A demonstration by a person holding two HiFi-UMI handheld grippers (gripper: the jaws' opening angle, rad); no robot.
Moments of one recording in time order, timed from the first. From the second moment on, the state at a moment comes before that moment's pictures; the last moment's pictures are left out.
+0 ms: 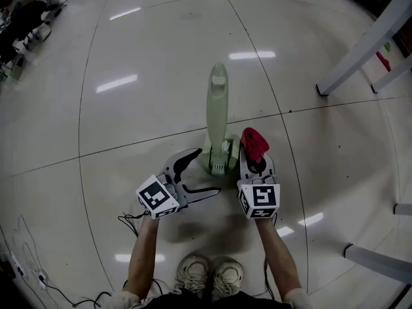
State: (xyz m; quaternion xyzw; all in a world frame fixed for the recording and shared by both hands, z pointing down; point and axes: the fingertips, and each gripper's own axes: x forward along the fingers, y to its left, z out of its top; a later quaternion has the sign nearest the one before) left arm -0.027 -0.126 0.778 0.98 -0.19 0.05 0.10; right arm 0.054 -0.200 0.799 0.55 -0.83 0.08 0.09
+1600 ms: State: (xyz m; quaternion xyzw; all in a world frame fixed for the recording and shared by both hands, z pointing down) left arm -0.026 -0.171 0.790 0.98 -0.16 0.08 0.08; right arm 0.047 -0.146 0.779 0.54 -0.83 0.09 0.07
